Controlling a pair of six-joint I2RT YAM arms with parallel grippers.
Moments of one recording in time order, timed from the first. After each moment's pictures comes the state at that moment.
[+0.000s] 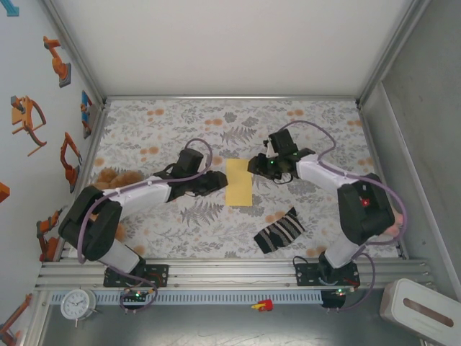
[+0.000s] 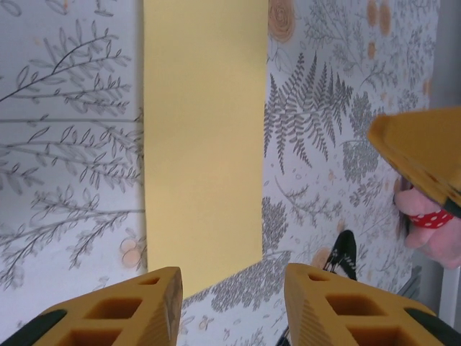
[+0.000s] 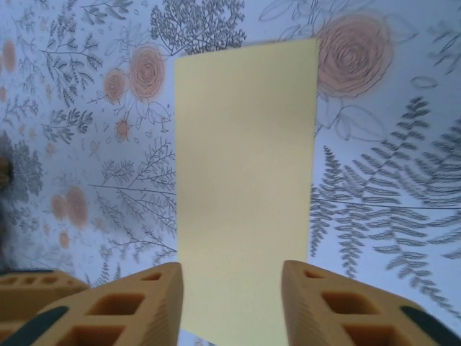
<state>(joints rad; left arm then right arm) -0.67 1.56 0.82 -0.08 0.37 -0.88 0.46 1.62 1.02 -0.36 -0.35 0.65</state>
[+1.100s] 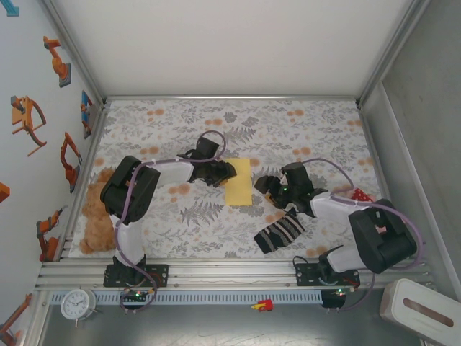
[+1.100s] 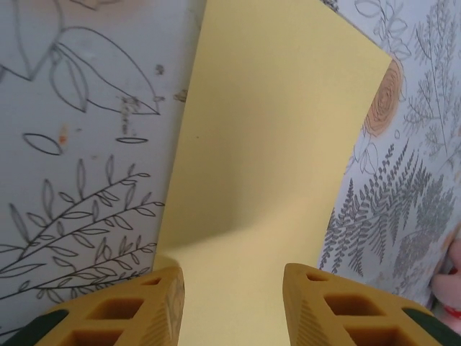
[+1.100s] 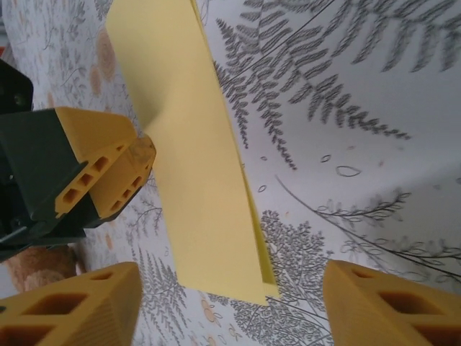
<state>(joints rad) -0.65 1.95 1.12 -0.15 0.36 -0.99 0.47 1.42 0.50 0.14 -0.43 1.09</state>
